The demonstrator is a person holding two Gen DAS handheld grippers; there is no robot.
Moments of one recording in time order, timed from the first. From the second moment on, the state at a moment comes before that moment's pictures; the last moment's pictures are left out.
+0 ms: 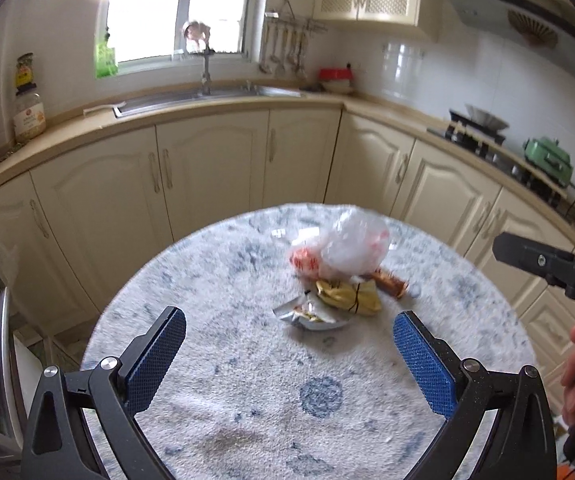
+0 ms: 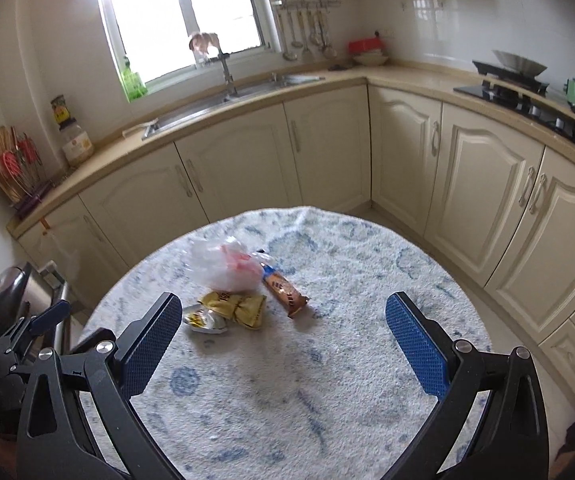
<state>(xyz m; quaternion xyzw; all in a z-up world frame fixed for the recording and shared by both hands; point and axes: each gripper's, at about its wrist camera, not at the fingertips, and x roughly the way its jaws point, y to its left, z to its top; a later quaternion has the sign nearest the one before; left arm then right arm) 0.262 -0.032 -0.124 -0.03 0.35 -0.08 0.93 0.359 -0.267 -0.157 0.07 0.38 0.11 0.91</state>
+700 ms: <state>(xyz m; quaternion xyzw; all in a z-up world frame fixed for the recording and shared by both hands) 0.439 -0.089 -0.215 0.04 0.43 -0.13 0.89 0.482 -0.214 -0.268 -0.03 0.49 0.15 0.86</state>
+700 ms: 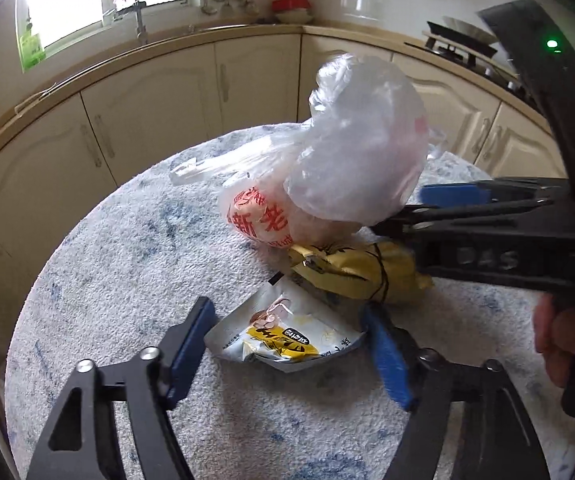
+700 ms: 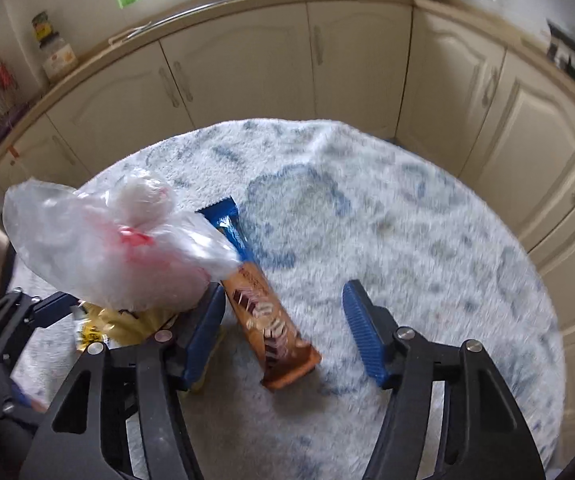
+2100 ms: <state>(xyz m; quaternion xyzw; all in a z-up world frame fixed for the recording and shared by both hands) 0.333 -0.160 -0.124 0.00 0.30 -0.26 0.92 0.240 -0.378 -0.131 0.11 0.35 0.04 0.93</state>
